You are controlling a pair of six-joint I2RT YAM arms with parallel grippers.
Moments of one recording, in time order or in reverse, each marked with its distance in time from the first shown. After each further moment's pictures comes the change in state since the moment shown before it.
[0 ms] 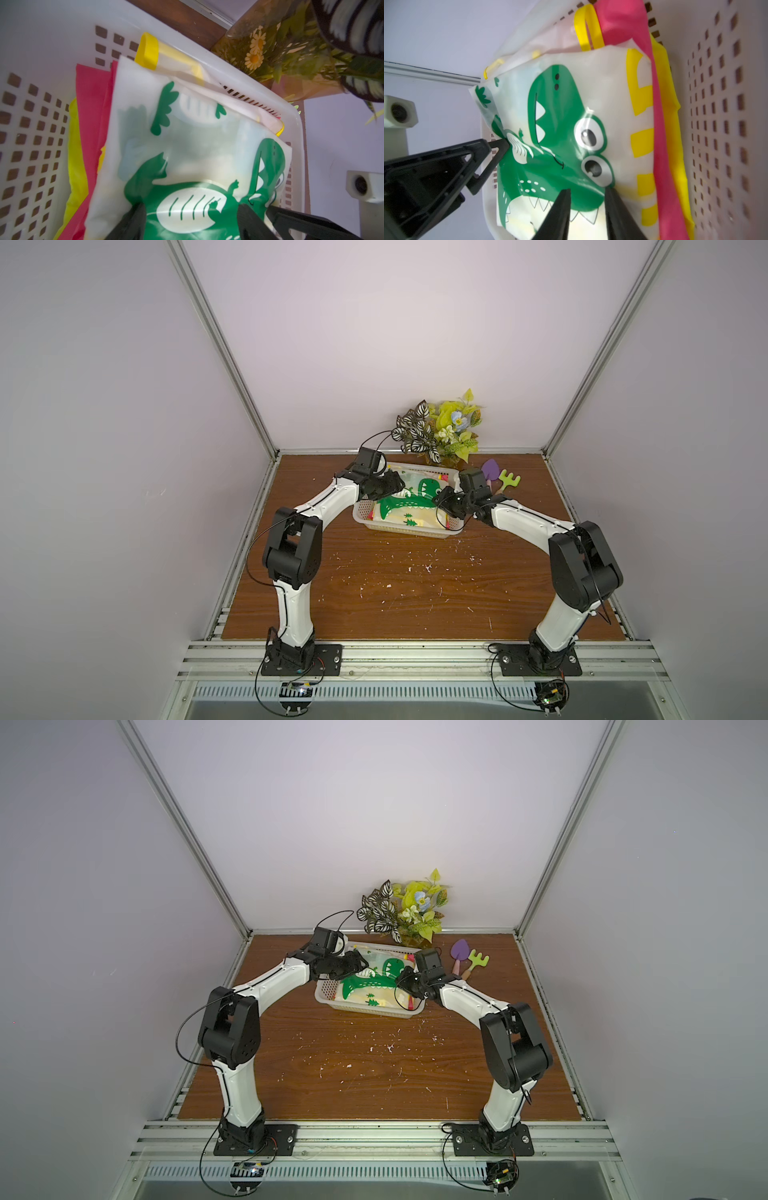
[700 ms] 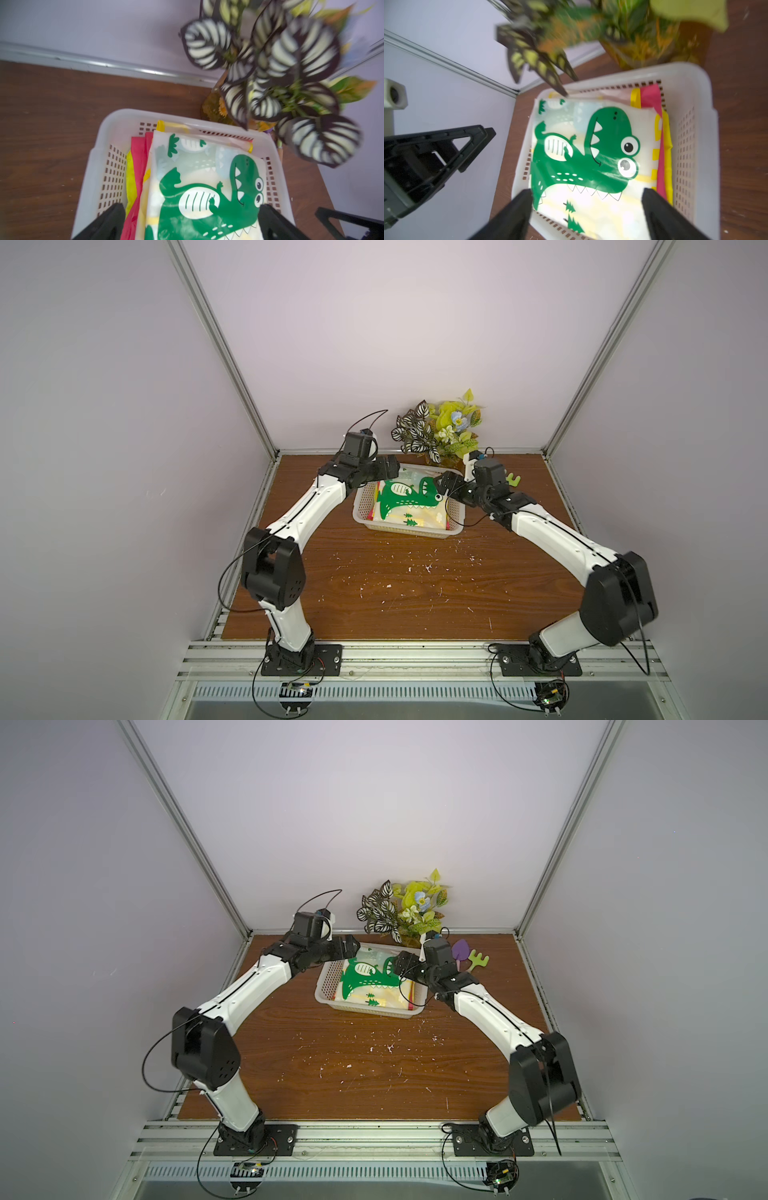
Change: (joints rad) left arm 0.000 -0.275 0.010 -0.060 -0.208 0.178; right arm 0.006 -0.303 0.002 -0.060 0.121 -0.215
